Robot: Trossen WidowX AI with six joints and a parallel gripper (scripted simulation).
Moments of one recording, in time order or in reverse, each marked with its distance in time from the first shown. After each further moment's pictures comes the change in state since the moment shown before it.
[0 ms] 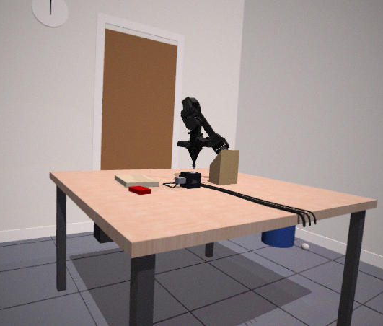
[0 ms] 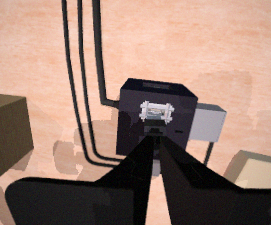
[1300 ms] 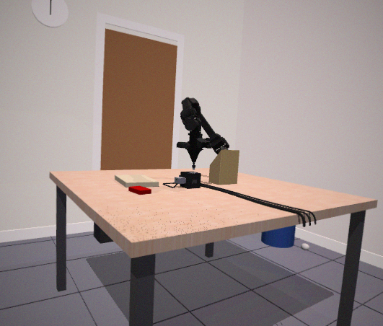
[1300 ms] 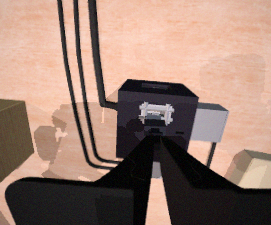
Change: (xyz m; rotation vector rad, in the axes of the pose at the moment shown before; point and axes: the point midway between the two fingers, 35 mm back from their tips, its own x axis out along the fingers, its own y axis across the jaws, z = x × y) arm 0.005 -0.001 -0.001 0.029 -0.003 0.003
